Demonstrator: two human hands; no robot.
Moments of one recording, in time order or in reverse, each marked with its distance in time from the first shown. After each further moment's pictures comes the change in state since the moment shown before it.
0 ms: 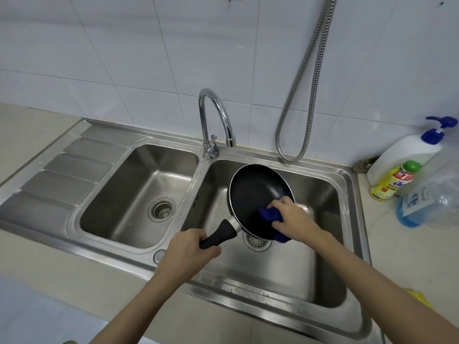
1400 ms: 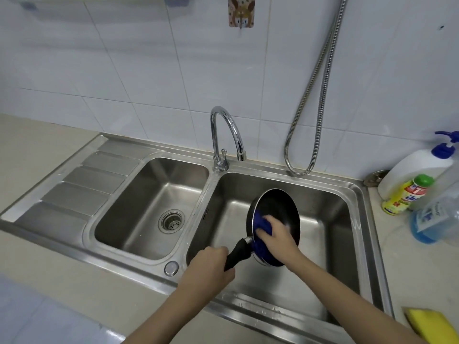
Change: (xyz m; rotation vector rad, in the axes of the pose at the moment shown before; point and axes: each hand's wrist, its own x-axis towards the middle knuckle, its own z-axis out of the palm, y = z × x) left_hand -0.007 0.014 0.010 0.300 -0.109 0.115; right_hand 0.000 -0.059 0.035 0.671 0.153 0.107
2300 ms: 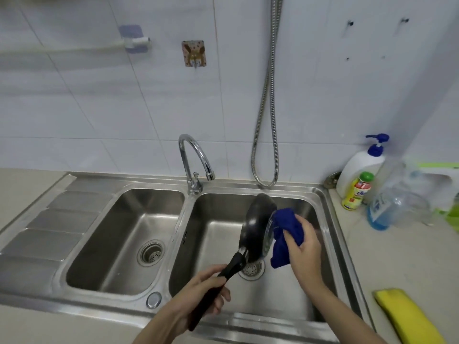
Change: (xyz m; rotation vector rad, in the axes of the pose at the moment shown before) left_hand -0.003 -0.004 0.016 -1.359 -0.512 -0.065; right_hand -0.069 0.010 -0.060 0.305 0.667 -0.194
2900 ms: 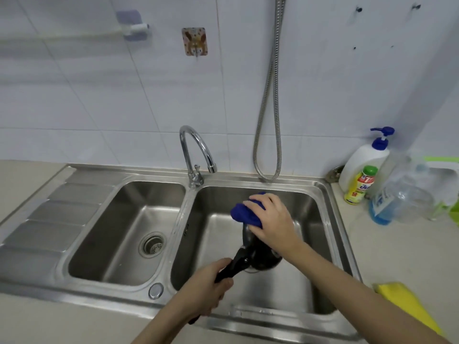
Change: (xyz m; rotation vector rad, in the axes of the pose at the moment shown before) left_hand -0.008 0.007 0.014 0.643 0.133 0.083; right_hand 0.044 -0.011 0.044 -0.800 -0.337 -0.708
